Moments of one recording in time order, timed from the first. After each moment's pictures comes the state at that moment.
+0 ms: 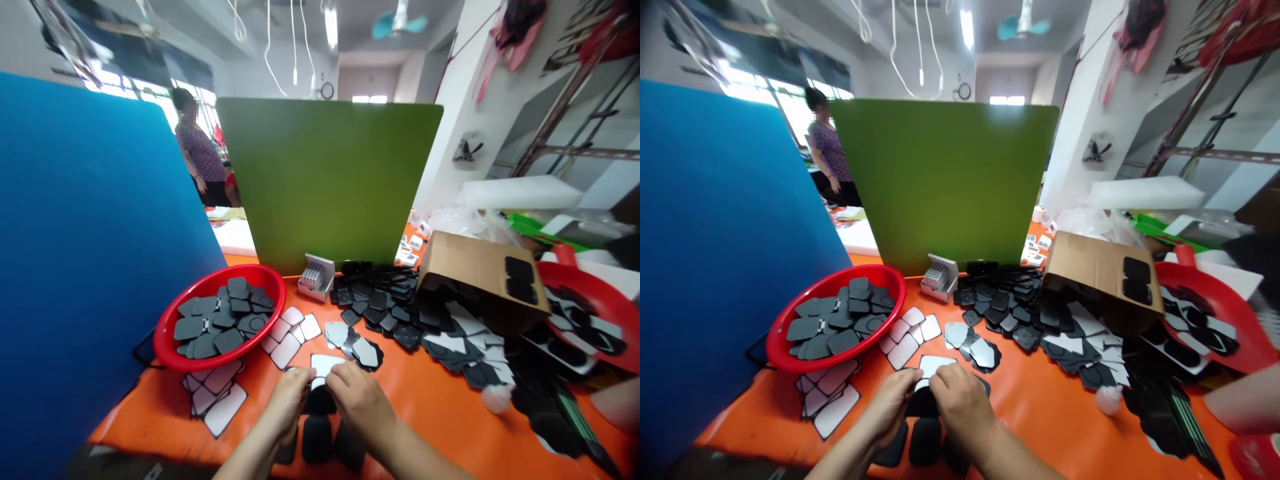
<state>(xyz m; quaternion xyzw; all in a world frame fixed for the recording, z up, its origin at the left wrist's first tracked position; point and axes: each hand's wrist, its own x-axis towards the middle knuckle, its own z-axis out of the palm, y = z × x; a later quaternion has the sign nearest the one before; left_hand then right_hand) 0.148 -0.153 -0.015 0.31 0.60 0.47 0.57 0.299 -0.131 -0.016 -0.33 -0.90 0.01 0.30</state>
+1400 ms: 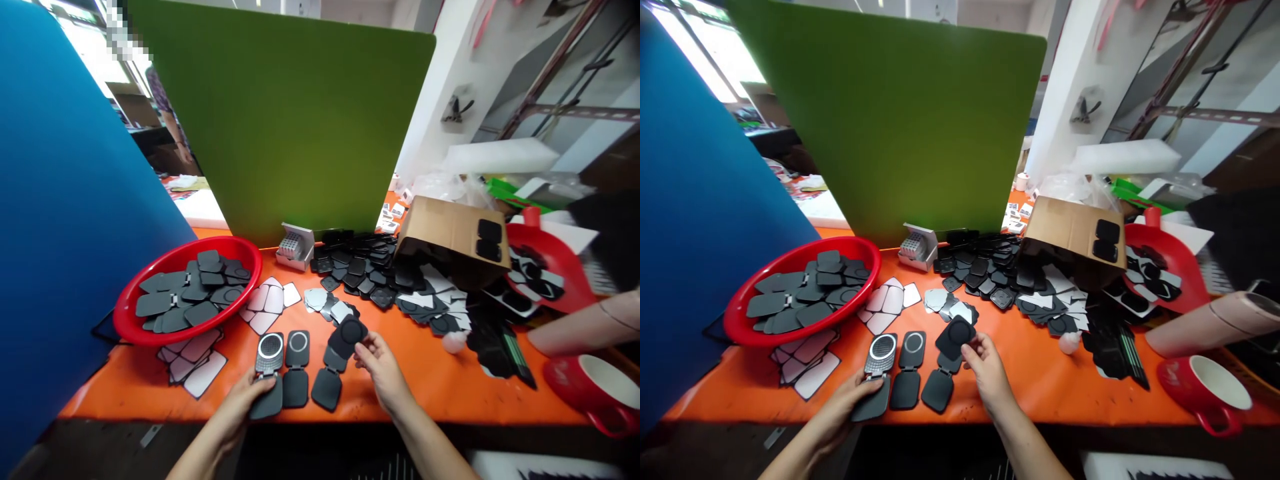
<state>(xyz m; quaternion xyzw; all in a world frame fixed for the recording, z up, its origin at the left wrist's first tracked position) 0.115 -0.202 -0.056 0.34 0.62 0.35 0.61 0.367 -0.145 -0.063 -0.47 -0.42 0.61 0.48</state>
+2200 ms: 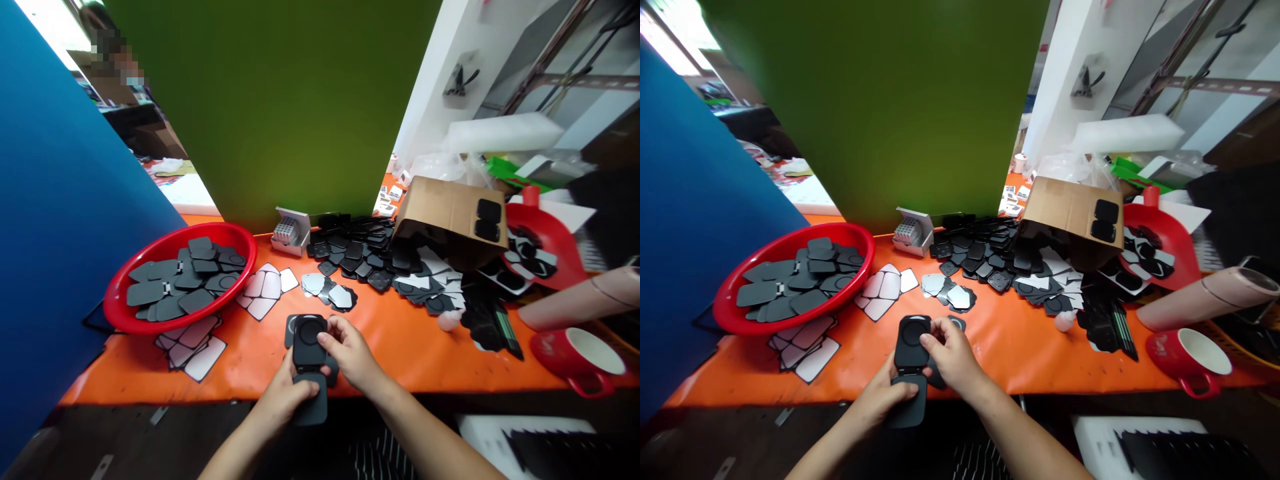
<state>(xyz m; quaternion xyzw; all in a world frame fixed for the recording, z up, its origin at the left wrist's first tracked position) 0.187 -0.205 -0.008 0.30 0.52 0.36 0.71 0.321 -0.153 -0.023 -0.42 -0.49 0.65 0.40</state>
